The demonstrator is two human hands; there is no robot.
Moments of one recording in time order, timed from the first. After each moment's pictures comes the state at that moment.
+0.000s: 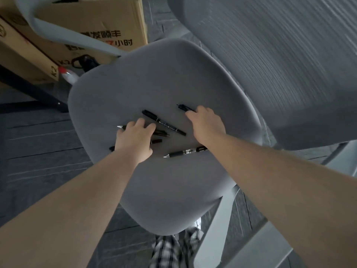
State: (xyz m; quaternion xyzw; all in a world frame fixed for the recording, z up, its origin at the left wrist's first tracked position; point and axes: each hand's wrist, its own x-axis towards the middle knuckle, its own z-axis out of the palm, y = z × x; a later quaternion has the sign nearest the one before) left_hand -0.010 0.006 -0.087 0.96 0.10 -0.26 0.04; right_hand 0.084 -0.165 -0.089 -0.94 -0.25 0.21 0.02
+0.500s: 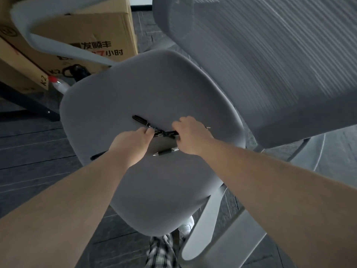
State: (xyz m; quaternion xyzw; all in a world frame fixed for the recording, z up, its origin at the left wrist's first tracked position) left_hand -0.005 -0.004 -0.068 0.97 -0.03 -0.25 -0.01; right_hand 0.069 -0.168 -0.061 -0.91 -0.32 0.25 0.05
